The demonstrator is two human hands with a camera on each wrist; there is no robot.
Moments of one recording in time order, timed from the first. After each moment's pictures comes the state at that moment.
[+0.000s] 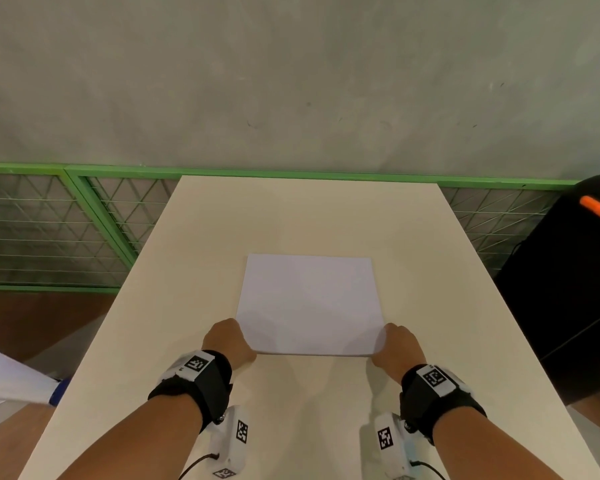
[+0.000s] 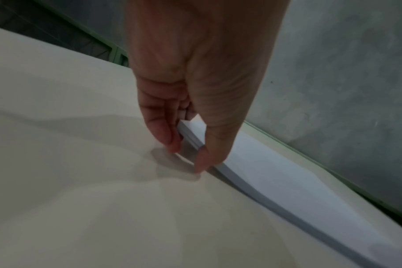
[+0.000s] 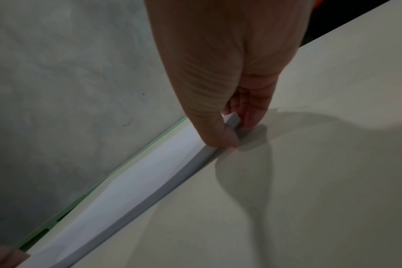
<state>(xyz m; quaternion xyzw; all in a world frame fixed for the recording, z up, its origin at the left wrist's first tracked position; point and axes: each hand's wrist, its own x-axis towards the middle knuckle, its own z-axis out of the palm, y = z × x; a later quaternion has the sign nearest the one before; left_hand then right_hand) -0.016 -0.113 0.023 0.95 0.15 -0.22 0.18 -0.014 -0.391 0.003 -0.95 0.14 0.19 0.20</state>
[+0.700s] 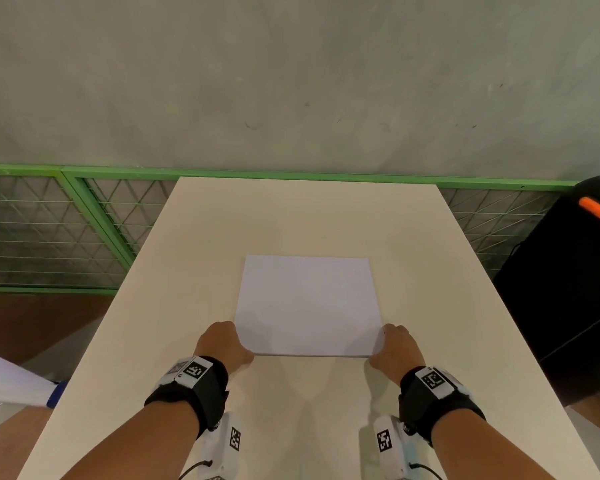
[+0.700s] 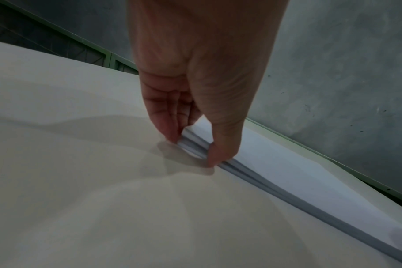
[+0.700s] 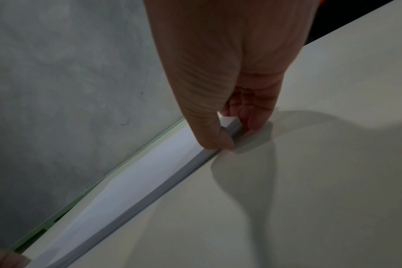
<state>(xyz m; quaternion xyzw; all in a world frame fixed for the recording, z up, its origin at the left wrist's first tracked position) -0.015 -0.109 0.021 0.96 0.16 -0.20 0.13 -0.008 -0.392 -0.002 -0.95 0.14 0.19 0.21</state>
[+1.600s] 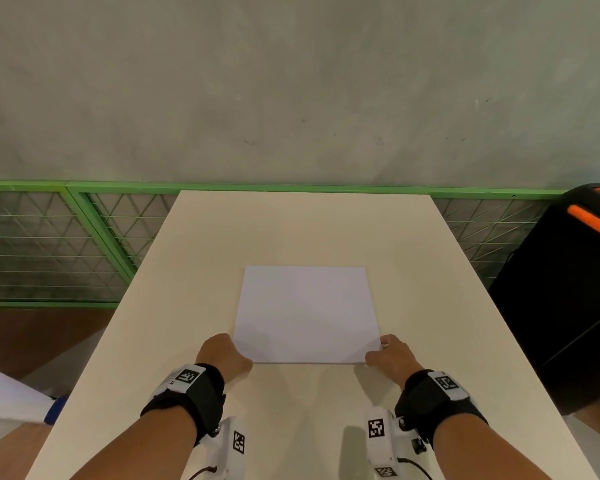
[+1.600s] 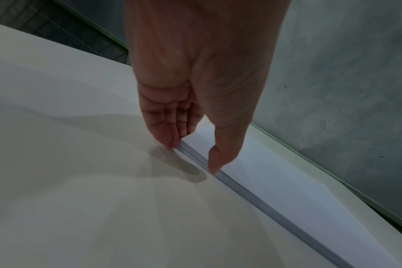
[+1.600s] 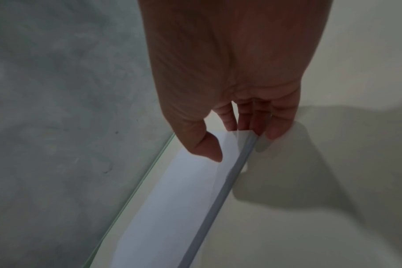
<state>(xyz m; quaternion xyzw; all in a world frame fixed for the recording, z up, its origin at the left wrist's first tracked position) -0.020 -0.108 0.025 0.93 0.19 -0.22 0.22 -0.005 -0.399 -0.007 -0.84 0.23 0.22 0.44</state>
